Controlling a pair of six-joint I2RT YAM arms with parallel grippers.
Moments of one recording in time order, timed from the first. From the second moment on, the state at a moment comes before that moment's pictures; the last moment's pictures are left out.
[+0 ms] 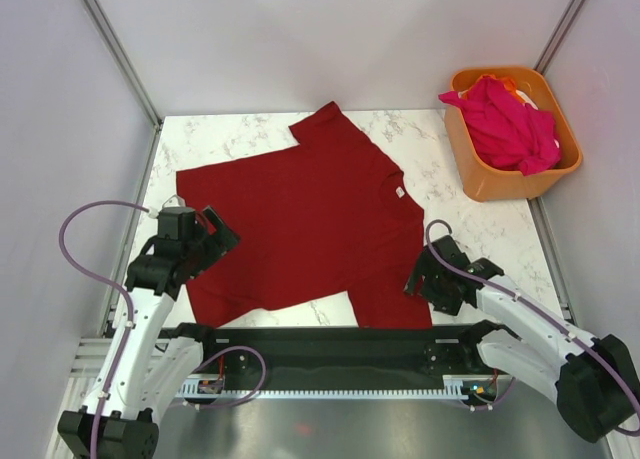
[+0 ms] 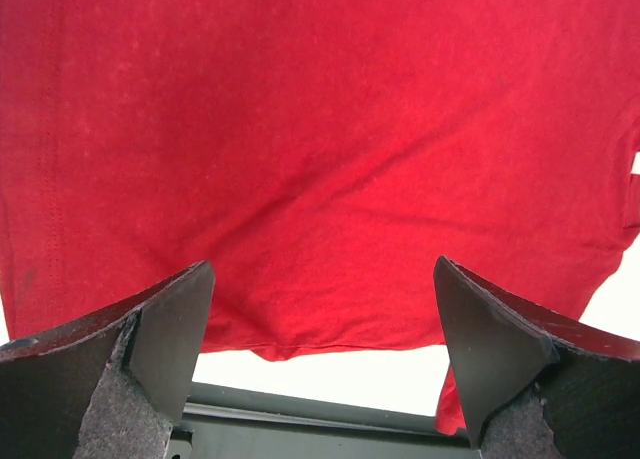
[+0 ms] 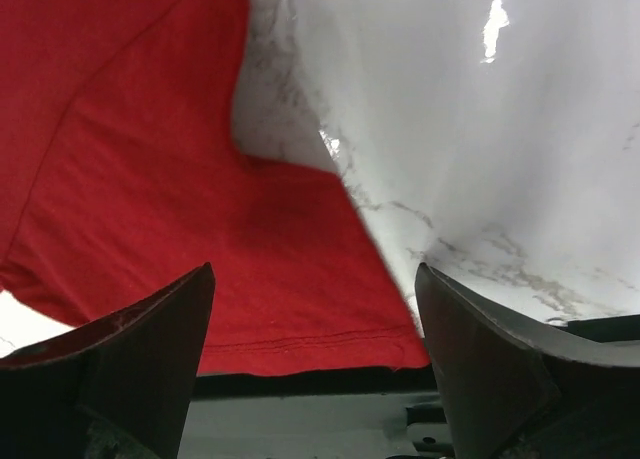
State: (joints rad) left arm -0.13 0.74 0.77 -0.83 -0.06 -0.75; right arm 0.47 0.96 0.45 -0.73 0.06 0.94
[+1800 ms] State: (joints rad) left arm -0.12 0.85 0.74 -1.04 0.00 -0.98; right arm 0.31 2.23 2.00 -0.54 0.10 0.73
